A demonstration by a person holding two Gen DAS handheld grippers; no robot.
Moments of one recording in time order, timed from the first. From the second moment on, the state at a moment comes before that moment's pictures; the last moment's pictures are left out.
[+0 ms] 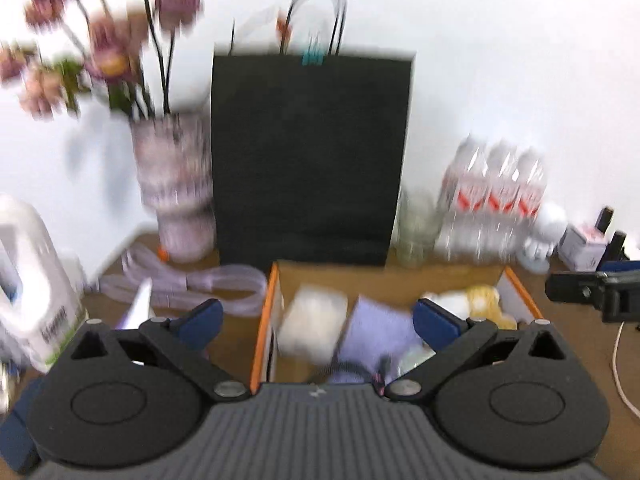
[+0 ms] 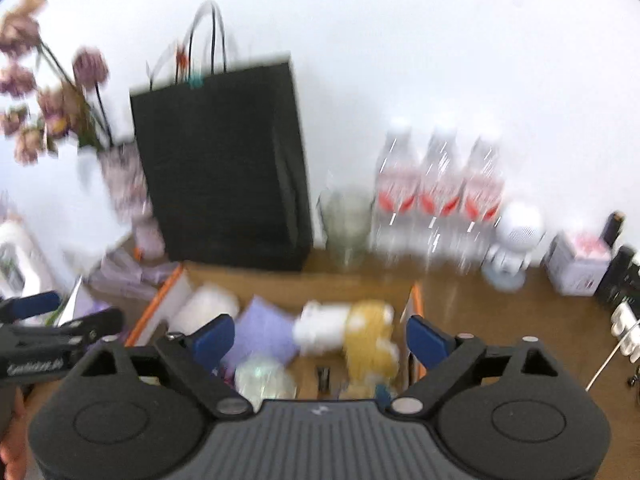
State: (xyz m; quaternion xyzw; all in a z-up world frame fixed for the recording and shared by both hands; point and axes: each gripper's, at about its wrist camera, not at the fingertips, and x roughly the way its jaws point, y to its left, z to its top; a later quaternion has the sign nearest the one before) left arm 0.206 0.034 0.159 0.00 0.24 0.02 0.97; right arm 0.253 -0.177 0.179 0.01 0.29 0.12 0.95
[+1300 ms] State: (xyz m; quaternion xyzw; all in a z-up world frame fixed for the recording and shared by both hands) left arm -0.012 0.029 0.015 -0.05 0.29 0.01 0.96; right arm 0.012 -0.184 0.019 0.00 0.28 0.15 0.95
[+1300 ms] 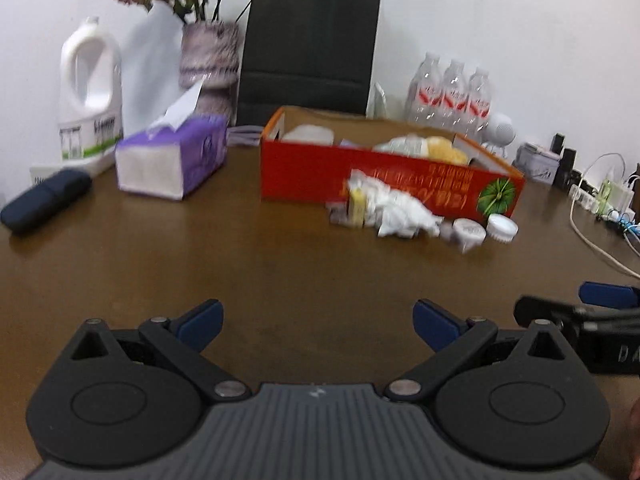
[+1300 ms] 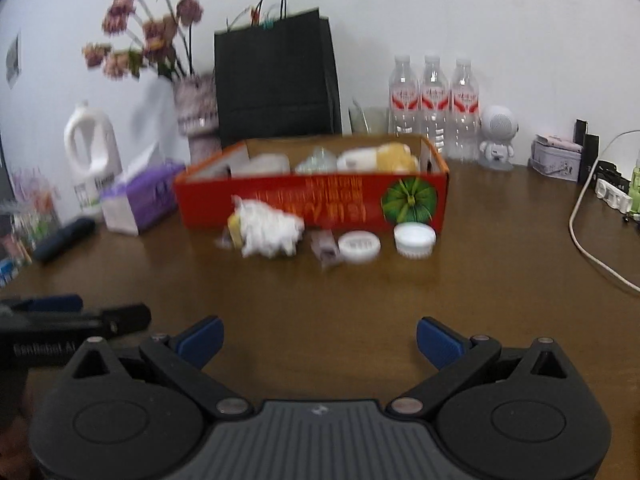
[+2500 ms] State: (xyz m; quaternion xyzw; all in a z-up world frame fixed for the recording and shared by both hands) left arm 0.145 0.039 0.018 -0.04 0.32 -0.07 0.95; right arm 0.166 -0.210 0.009 0.01 0.32 0.07 0.94
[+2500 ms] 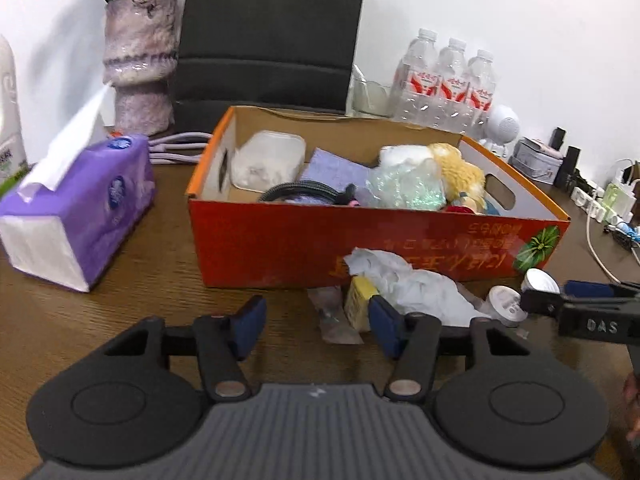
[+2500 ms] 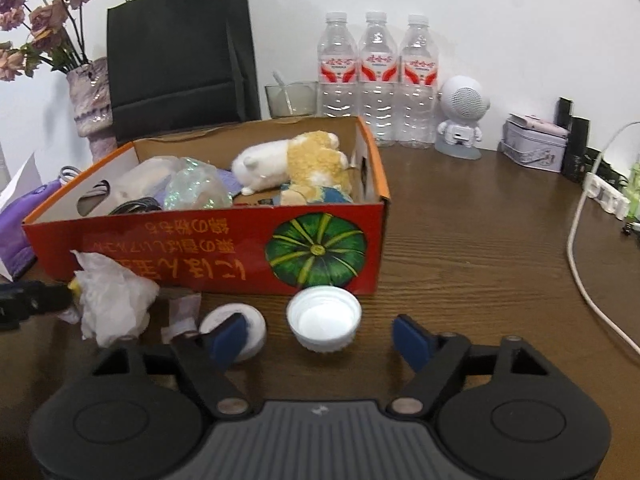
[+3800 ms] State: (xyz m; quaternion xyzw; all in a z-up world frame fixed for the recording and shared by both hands) left arm 0.129 0.044 0.028 -0.08 0.27 -0.09 0.96; right arm 0.164 -0.216 0.010 0.00 0.30 0.06 0.95
